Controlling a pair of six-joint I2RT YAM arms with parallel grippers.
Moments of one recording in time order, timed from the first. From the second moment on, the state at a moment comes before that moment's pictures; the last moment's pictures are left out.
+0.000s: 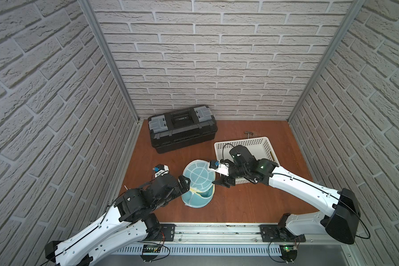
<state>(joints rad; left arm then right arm) -0.92 0.62 0.79 -0.99 -0.21 -1.34 0.77 1.33 1.07 -0.55 -0.34 -0.52</state>
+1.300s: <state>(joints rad) -0.58 0.91 0.68 -0.77 0.22 -1.45 0.78 1.31 1.04 -0.55 -0.28 -0.54</state>
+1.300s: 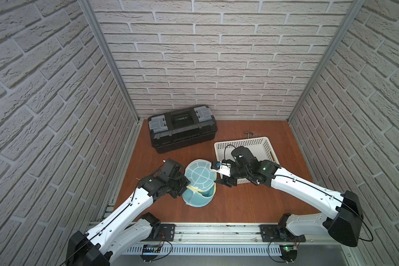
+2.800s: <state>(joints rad) -0.27 1.17 1.06 -0.87 0.88 -0.49 0.79 1.18 0.93 -0.35 -0.27 -0.38</state>
